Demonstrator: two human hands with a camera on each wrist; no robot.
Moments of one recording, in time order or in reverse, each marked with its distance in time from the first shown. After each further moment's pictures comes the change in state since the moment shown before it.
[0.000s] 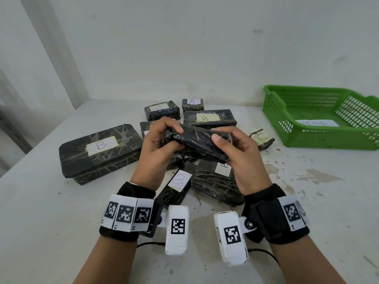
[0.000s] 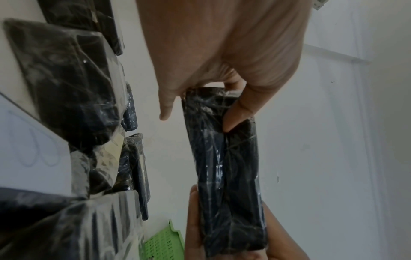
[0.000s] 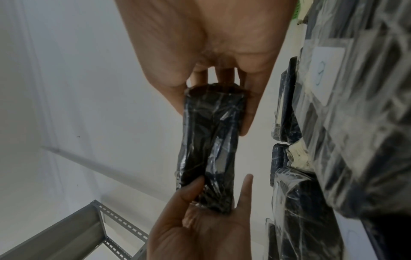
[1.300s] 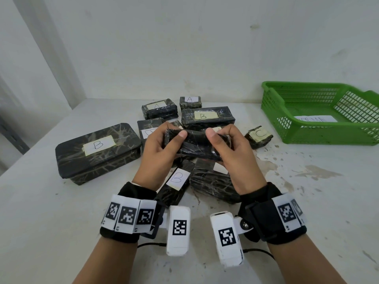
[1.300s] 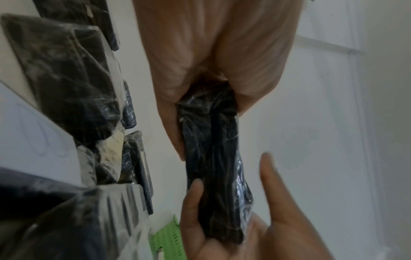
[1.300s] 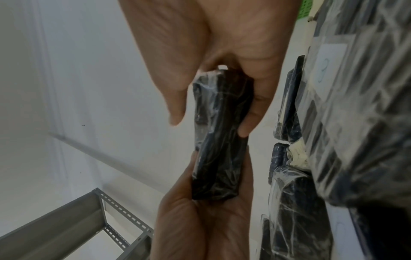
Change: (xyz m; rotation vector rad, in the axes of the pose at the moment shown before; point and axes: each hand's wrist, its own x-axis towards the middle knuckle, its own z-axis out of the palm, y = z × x) left_hand -0.004 0.002 0.013 0.066 0.039 -0.100; right_hand -0.005 -0.002 0.010 -0.137 0.028 0.035
